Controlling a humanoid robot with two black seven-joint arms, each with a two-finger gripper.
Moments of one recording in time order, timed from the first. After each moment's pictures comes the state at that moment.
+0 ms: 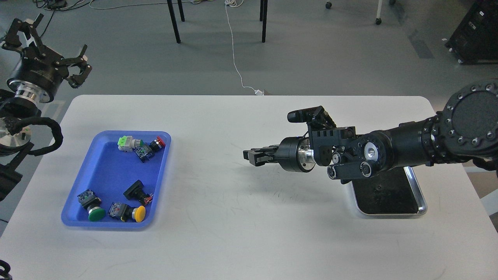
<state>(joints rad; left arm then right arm) -0.72 0.58 -0.84 -0.73 -0.20 -0.40 -0.25 1.52 0.00 -0.99 1.08 -0.36 -0.22 0.45</state>
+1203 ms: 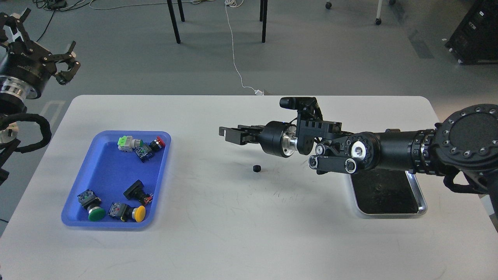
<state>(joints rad) -0.75 0.64 -0.83 -0.74 -0.19 -0.39 -0.25 1.36 -0.06 -0.44 0.87 -0.49 -0.19 0.45</state>
